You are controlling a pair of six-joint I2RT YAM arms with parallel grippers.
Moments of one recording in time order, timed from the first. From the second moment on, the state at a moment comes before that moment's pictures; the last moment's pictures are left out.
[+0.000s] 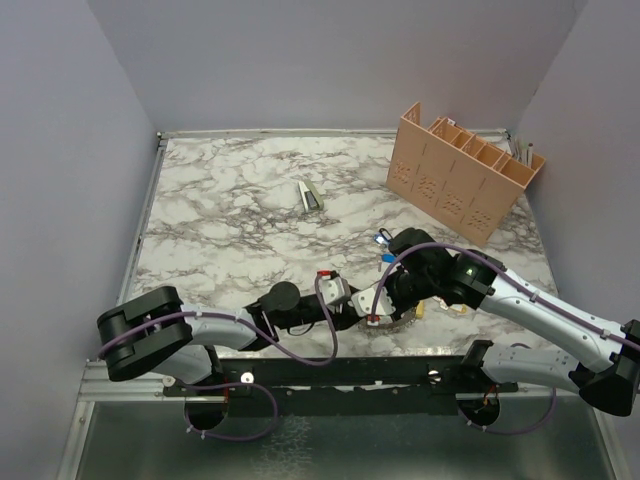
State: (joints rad) left arm -1.12 1.36 0.33 1.05 0.24 -0.05; right arm 0.93 1.07 0.98 -0.88 -0.33 -1.13
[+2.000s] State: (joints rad) left arm -1.43 1.46 0.28 1.27 -0.42 0.28; right arm 0.93 1.01 0.91 -0.69 -0.34 -0.62
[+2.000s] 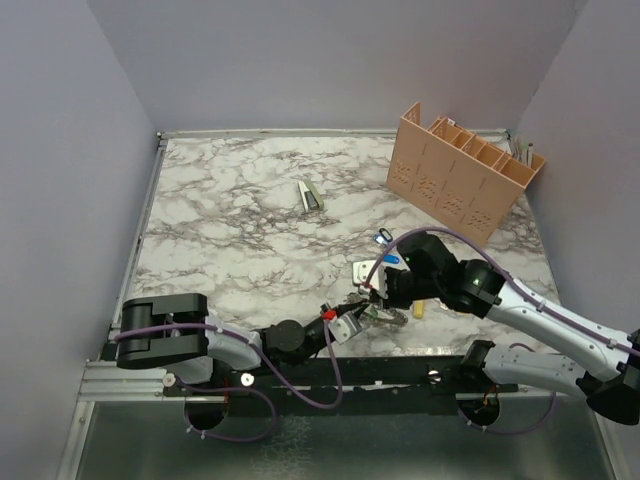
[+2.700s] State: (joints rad) left arm -1.44 1.47 0.23 1.35 -0.46 0.25; right arm 0.93 0.91 0.81 -0.57 -0.32 -0.53
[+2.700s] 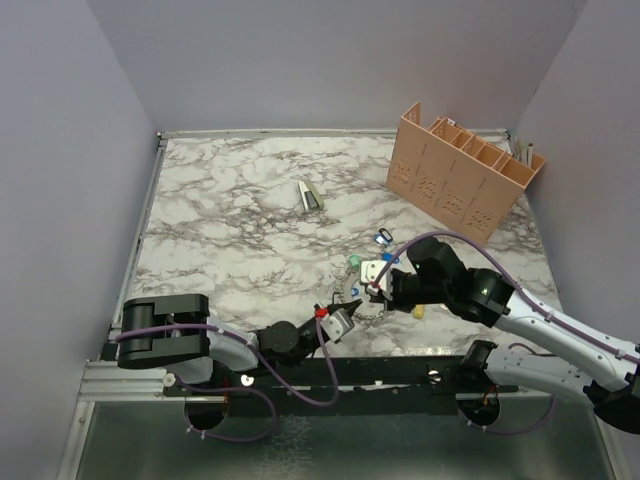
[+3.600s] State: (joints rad) left arm -0.99 1.21 0.19 0.93 -0.36 -0.36; right arm 0.78 1.46 0.94 -0.36 0.02 0.19
